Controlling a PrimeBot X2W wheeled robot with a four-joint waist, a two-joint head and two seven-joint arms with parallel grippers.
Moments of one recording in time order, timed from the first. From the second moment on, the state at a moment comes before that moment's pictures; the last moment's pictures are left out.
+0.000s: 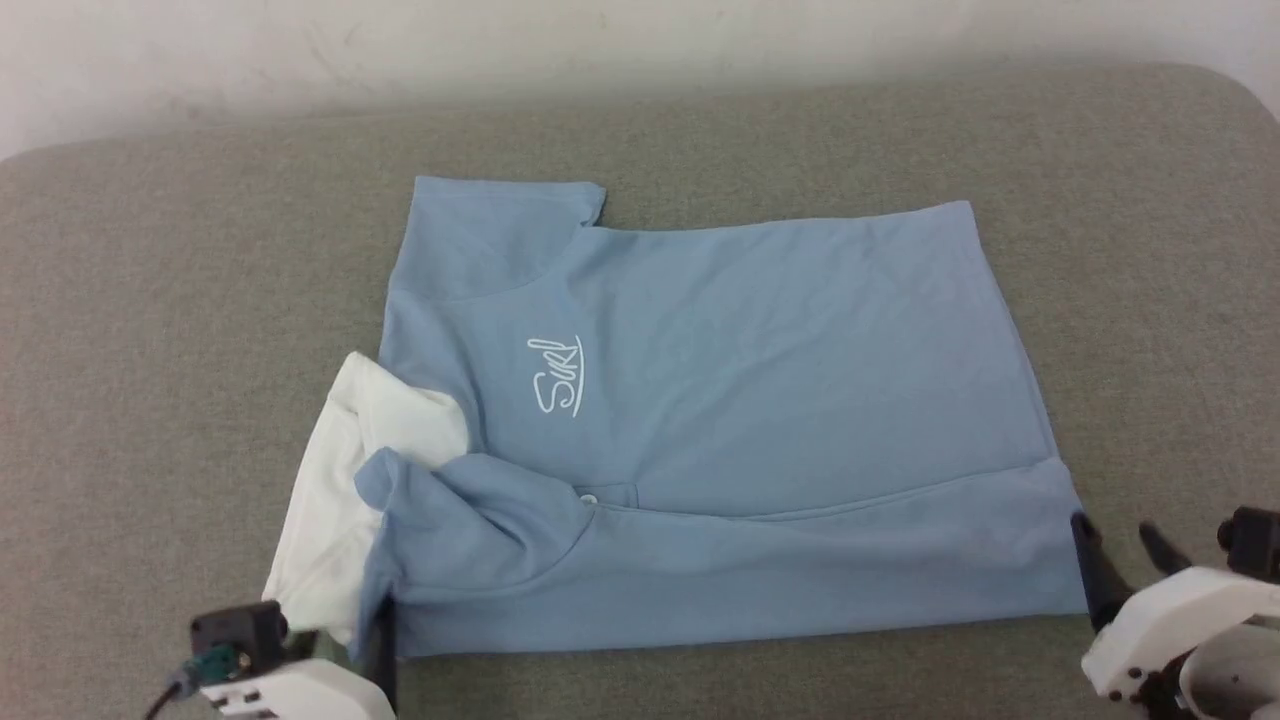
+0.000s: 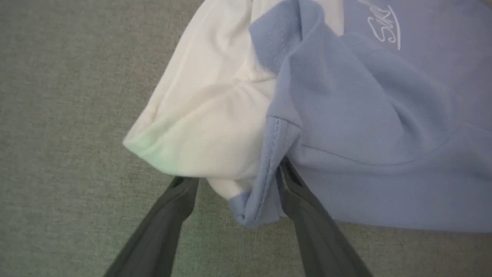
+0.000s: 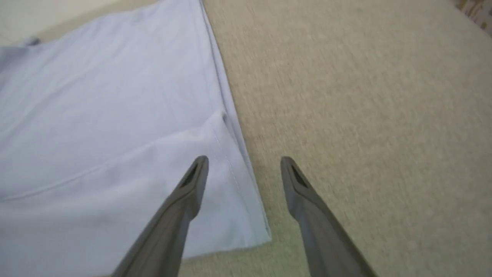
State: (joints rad) left arm 0.12 0.44 -0.35 -0.04 -0.66 0.41 0.13; right arm 0.02 -0.05 -0.26 0.12 0.25 0.13 0.32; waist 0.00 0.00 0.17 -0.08
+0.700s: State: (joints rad) left arm -0.60 0.65 -0.34 0.01 -0.47 0.11 0.10; right arm -0.19 -0.09 0.00 -0.07 0.21 0.13 -0.14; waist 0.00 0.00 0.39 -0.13
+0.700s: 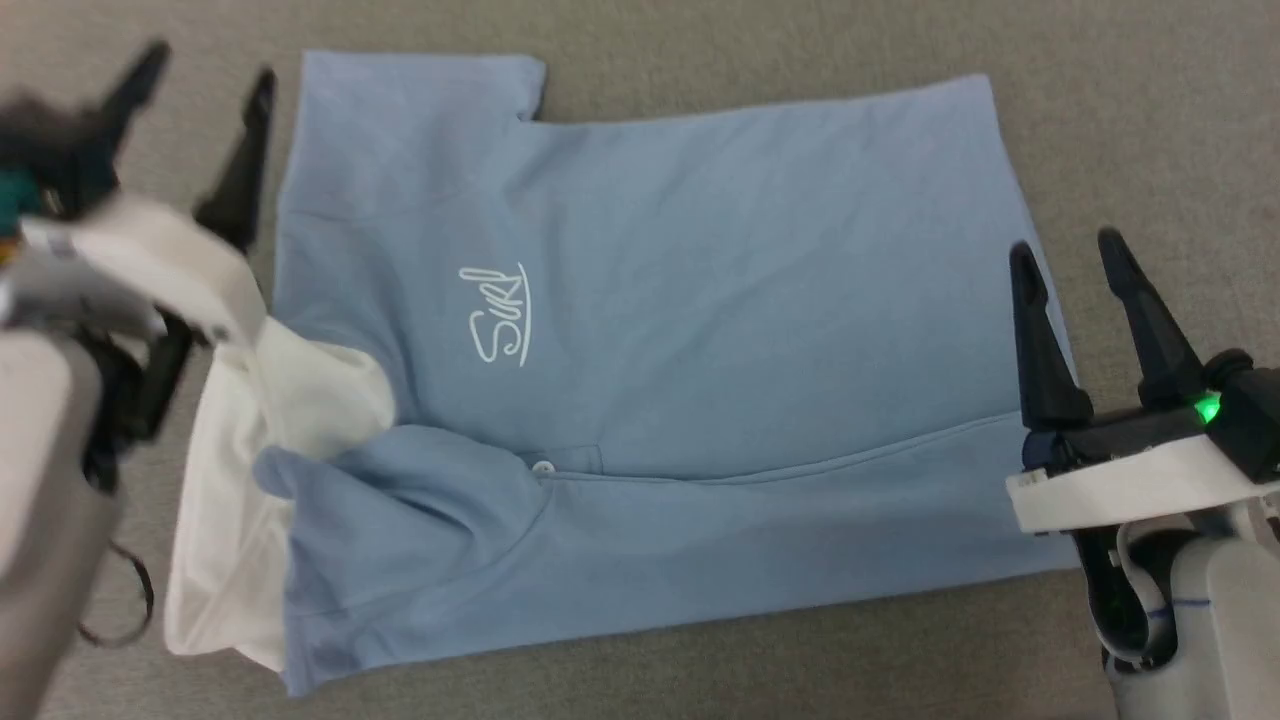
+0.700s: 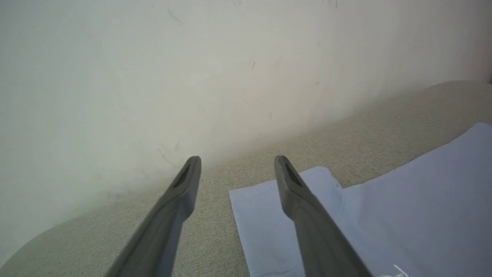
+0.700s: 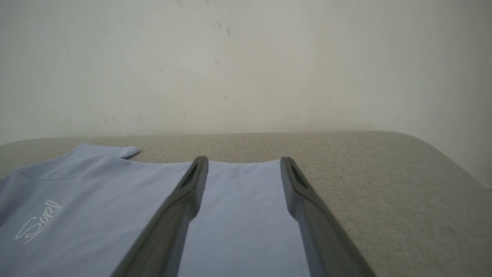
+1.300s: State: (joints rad) left arm -1.06 0.69 -0.33 0.30 -0.61 0.11 0.69; right arm -0.31 -0.07 0.07 -0.10 0.24 0.13 -0.16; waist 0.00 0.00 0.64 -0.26
